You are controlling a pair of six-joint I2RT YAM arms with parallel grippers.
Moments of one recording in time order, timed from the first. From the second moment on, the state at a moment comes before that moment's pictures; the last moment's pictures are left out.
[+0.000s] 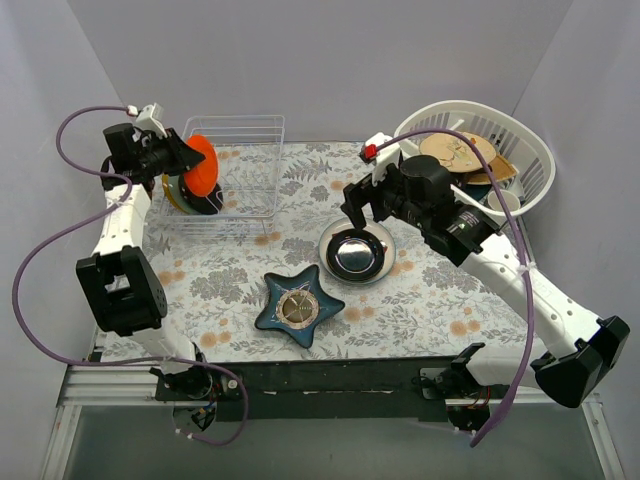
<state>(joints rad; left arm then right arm) 0.24 1.64 1.45 -0.20 0.68 -0.22 0.71 1.23 1.31 -0.42 -0.01 -0.06</state>
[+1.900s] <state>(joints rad) 0.25 2.03 1.42 0.04 0.62 -0.36 0.70 1.27 1.24 -0.43 0.02 -0.06</state>
